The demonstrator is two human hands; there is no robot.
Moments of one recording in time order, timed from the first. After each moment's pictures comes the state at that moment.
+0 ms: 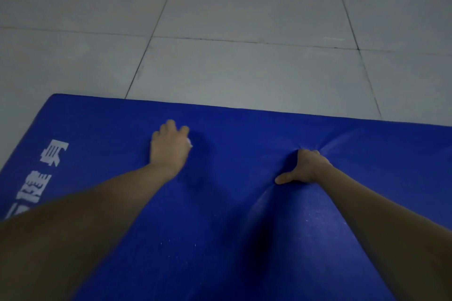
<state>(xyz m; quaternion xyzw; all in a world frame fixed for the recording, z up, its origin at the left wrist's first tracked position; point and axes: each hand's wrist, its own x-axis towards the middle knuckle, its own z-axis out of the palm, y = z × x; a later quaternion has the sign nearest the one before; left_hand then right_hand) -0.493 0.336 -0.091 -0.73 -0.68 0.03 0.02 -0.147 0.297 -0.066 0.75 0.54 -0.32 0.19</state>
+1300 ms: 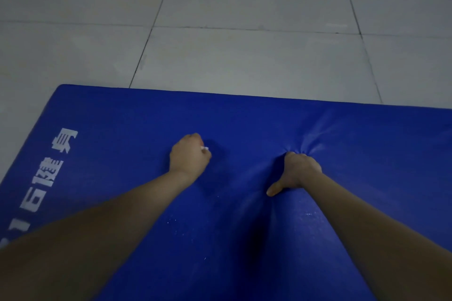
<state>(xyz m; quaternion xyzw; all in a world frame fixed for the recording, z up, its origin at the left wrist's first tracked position) -0.456 0.277 -0.079 -0.65 -0.73 -0.08 -0.19 -0.185 0.252 -0.065 0.72 0.58 -0.31 0.23</state>
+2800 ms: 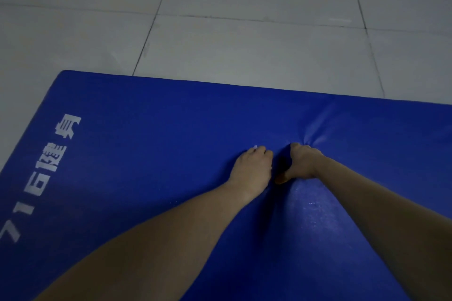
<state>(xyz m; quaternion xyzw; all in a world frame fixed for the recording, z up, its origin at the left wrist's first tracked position) -0.345 0.219 -0.089 -0.83 -0.52 -0.06 -0.21 -0.170 0.254 -0.073 0.69 0.60 -0.33 0.23</state>
